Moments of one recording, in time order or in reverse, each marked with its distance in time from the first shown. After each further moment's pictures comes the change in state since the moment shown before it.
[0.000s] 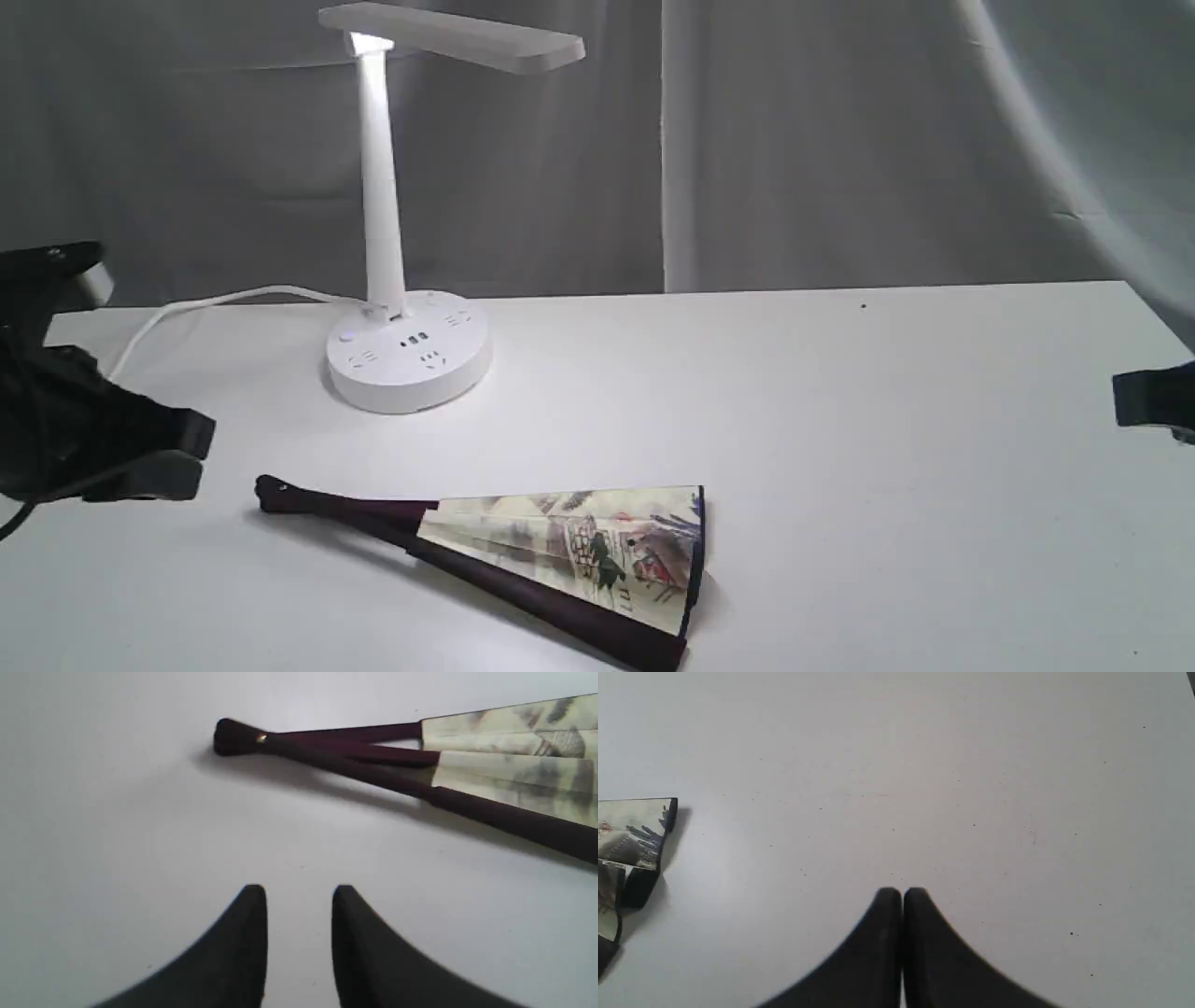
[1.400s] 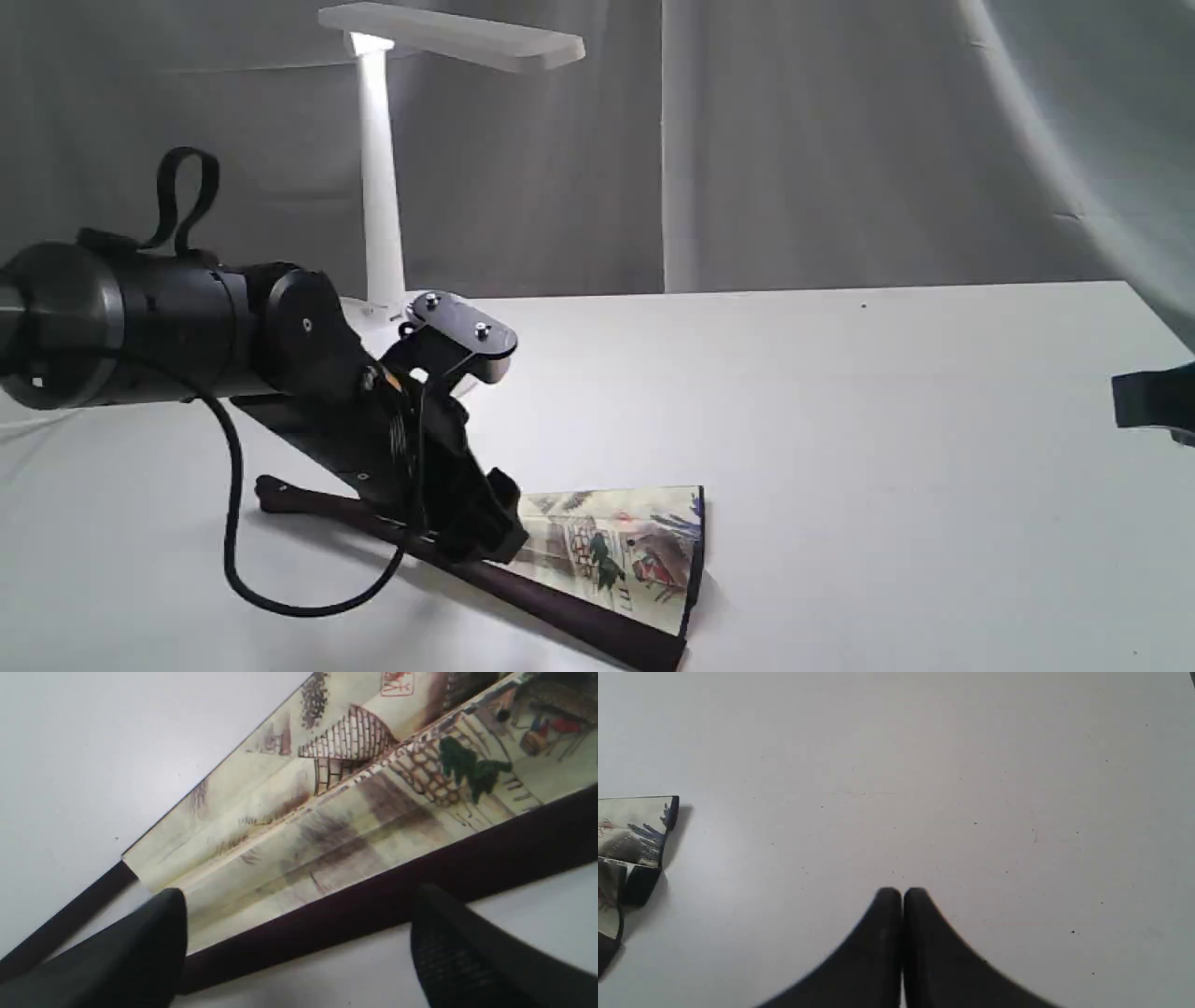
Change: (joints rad) left arm -0.436 0.397 -0.294 0.180 -0.086 0.057; right arm 0.000 0.000 0.000 0.004 0.004 -0.004
